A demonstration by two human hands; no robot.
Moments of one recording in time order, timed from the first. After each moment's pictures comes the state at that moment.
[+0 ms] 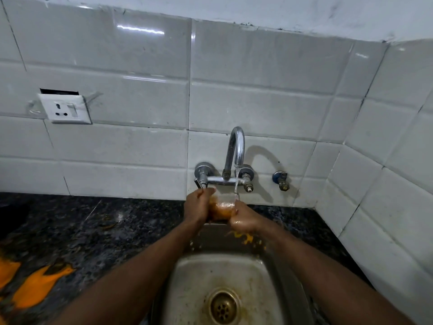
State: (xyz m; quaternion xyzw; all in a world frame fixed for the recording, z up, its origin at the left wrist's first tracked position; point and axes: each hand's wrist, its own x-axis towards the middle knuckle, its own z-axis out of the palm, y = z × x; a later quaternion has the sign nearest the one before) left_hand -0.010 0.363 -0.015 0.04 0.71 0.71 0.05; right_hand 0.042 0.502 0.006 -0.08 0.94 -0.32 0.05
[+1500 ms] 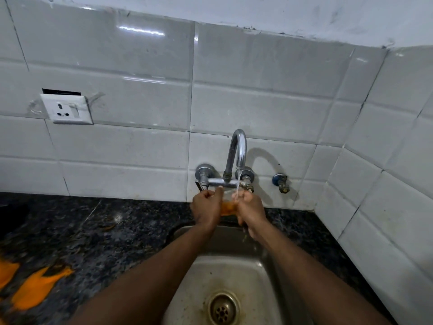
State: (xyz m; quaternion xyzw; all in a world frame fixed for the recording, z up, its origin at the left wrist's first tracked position) left_hand 0.000 0.390 -0.008 -0.02 0.73 0.69 -0.02; right_hand 0.038 0.488 0.008 0.19 0.79 -0.58 -0.12
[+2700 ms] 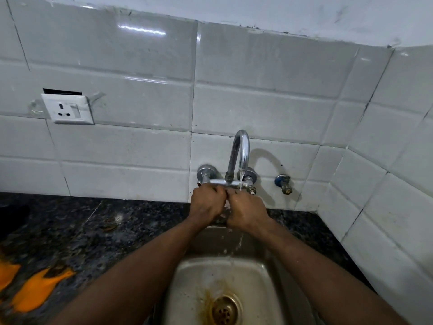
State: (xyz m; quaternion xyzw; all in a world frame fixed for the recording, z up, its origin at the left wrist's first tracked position) left_hand -0.030 0.376 0.005 0.12 0.90 0.41 -0.11; right_hand 0.020 0.493 0.014 -0.02 0.99 -0.01 -0.11
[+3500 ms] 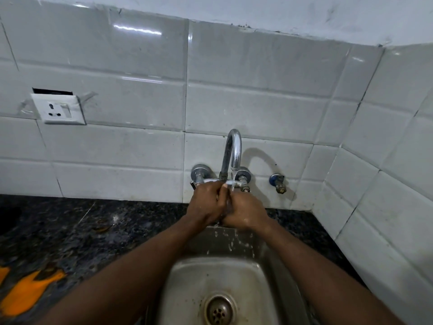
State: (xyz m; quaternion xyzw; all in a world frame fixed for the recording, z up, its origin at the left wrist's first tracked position) left_hand -0.020 0.382 0.002 0.30 0.83 0.42 -0.21; right_hand 0.039 0.503 0.029 -0.01 0.99 -0.13 -0.07
